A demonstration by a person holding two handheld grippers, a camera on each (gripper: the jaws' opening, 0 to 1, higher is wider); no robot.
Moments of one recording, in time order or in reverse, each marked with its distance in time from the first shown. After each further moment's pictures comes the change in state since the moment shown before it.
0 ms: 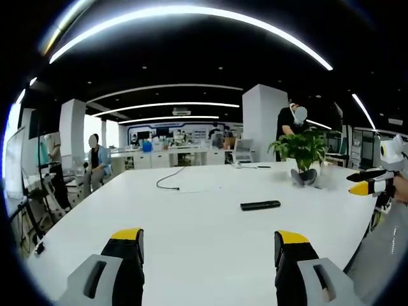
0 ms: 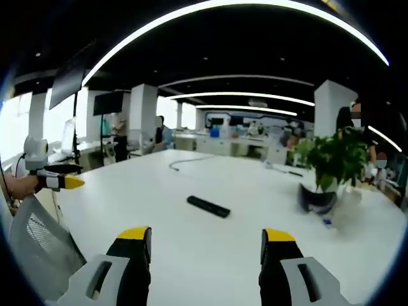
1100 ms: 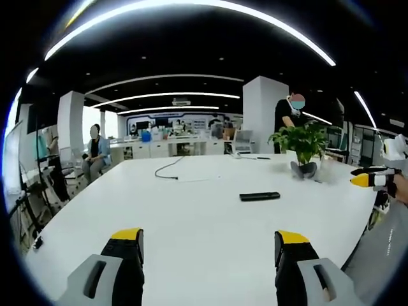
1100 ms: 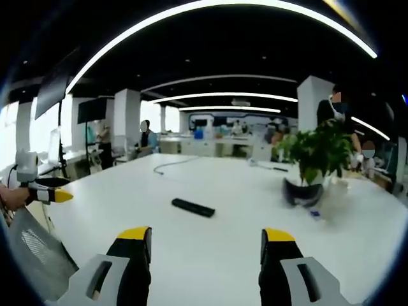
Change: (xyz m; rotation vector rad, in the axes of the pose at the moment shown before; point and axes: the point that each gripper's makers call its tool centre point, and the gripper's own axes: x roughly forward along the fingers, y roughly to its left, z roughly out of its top) left arm 0.005 0.001 -0.015 -0.018 0.076 0.002; right arm -0.008 -0.022 0.002 0.068 -0.017 -0.108
